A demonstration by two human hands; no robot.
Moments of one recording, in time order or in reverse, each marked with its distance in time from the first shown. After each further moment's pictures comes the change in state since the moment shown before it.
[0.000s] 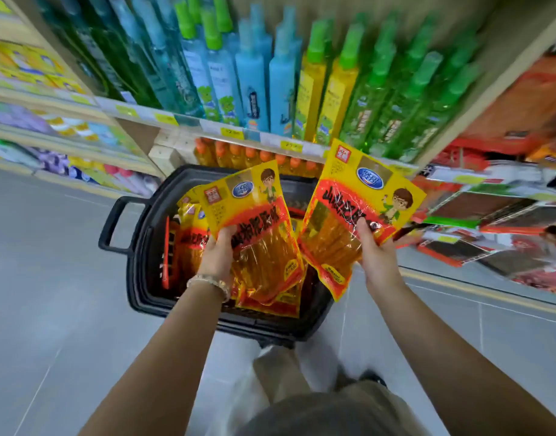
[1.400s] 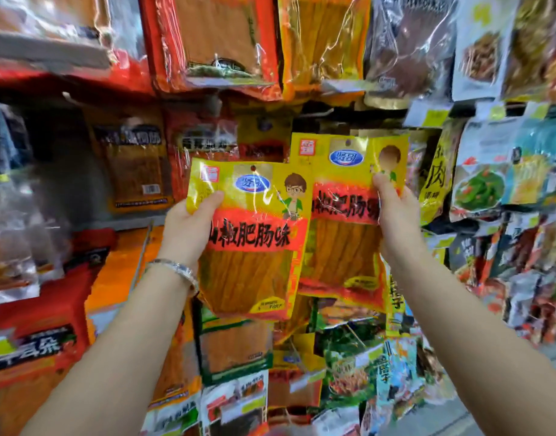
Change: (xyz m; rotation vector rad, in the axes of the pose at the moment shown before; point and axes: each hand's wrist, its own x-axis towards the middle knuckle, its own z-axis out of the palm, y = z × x) left_hand -0.370 0.150 0.668 -0.009 -0.751 0.960; right_hand 0.102 -0.443 -0.636 0.333 0.479 -0.832
